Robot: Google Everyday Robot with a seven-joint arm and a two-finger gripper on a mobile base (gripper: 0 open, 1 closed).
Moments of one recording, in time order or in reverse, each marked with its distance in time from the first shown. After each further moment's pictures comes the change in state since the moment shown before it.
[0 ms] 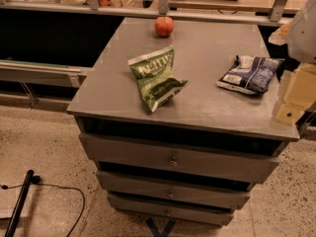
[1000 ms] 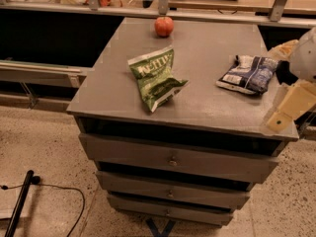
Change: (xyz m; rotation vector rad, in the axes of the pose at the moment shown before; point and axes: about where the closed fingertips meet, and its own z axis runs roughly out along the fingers) arm 0.008 -0.006 0.037 -0.018 -0.231 0.097
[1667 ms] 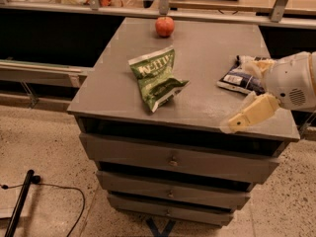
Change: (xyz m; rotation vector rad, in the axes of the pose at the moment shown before) arm -0.040 0.003 0.051 -0.025 -0.435 0.165
